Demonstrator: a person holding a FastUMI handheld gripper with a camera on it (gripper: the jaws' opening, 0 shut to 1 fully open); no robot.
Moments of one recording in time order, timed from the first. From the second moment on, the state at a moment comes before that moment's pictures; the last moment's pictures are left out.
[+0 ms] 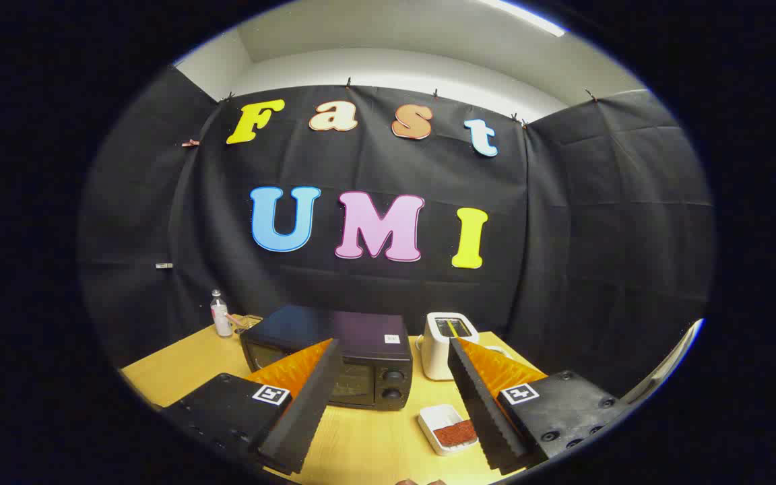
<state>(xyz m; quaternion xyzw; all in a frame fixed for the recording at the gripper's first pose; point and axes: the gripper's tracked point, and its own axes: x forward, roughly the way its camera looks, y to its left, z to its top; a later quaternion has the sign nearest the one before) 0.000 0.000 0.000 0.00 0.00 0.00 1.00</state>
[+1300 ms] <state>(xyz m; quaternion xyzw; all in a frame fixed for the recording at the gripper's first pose) 0.051 0.057 -0.030 -0.01 0.04 0.01 1.00</state>
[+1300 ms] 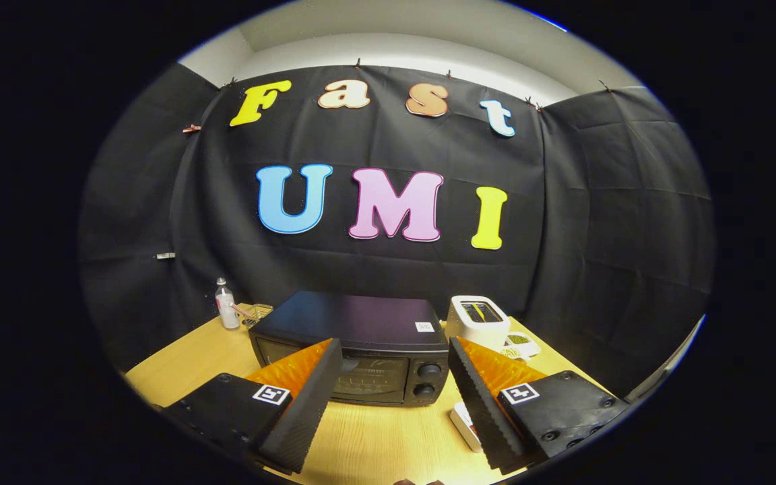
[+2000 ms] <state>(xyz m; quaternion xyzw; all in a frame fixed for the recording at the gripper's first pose) 0.134 0.131 -0.111 0.00 0.12 0.02 0.99</state>
